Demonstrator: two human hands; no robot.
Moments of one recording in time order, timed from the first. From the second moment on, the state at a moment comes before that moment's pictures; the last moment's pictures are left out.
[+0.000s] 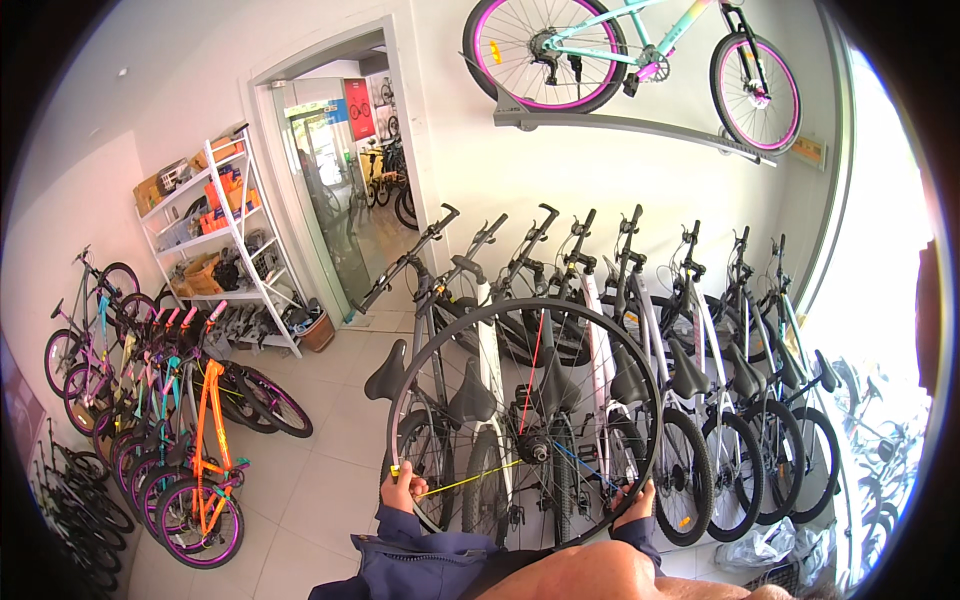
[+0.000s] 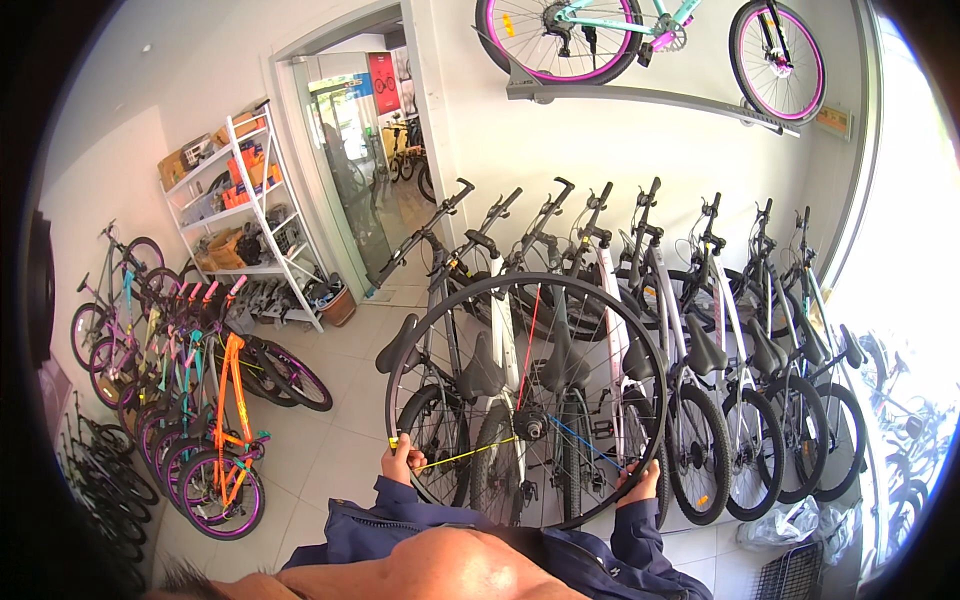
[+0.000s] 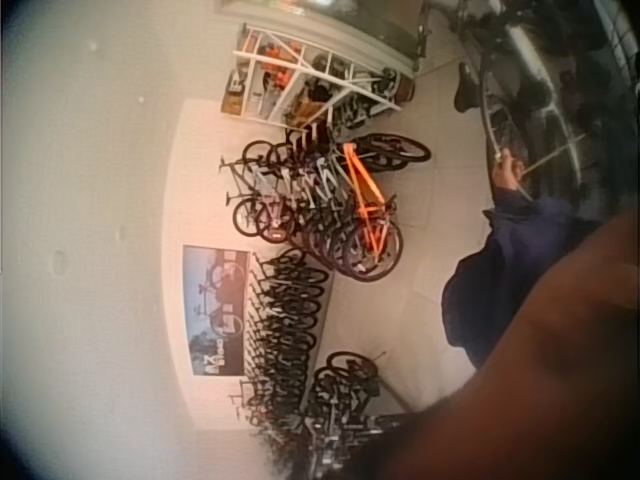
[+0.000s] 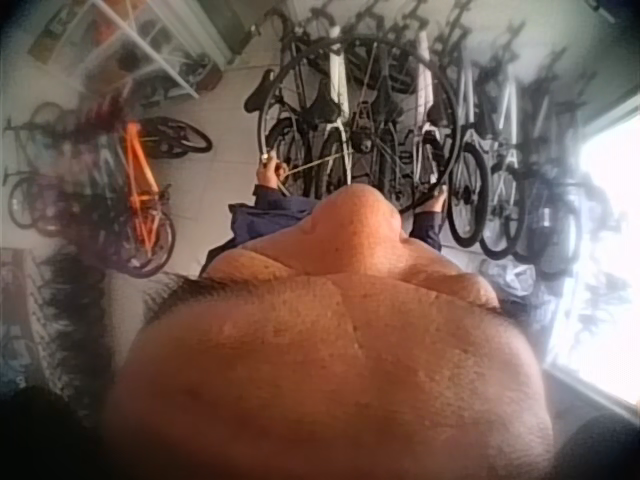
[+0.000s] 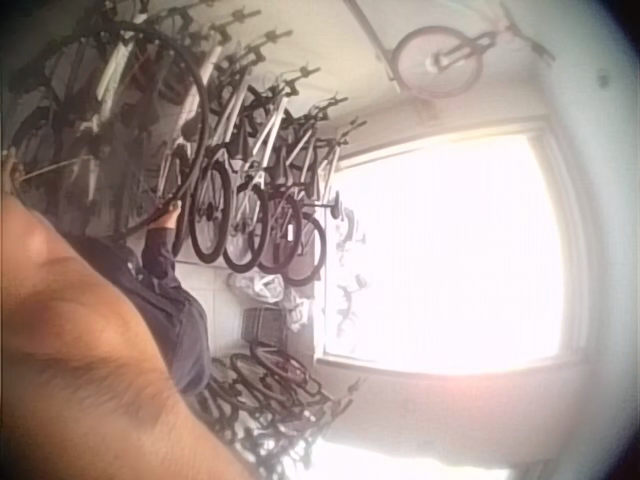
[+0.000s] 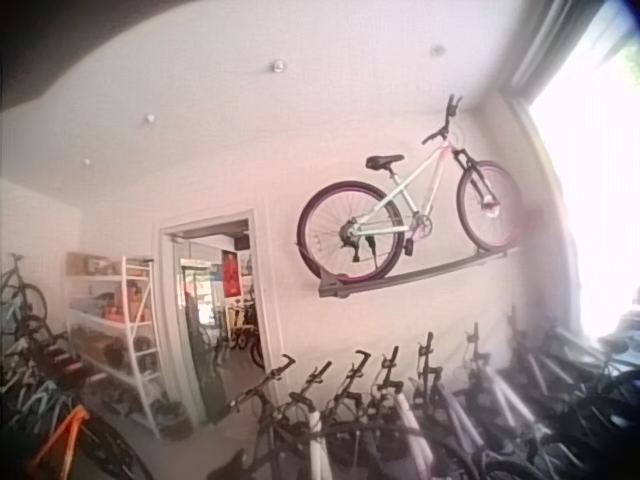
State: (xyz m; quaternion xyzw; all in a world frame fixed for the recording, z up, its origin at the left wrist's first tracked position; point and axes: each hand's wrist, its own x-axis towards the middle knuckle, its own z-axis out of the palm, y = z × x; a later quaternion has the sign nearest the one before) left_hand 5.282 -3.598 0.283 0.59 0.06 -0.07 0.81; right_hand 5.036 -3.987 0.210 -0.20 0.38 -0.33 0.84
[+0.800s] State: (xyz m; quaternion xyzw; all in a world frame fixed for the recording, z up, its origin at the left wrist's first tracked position) left_hand 5.272 -3.599 0.286 0.59 0.07 -0.08 0.80; right_hand 5.024 -3.985 0.210 -0.19 0.38 -0.34 0.84
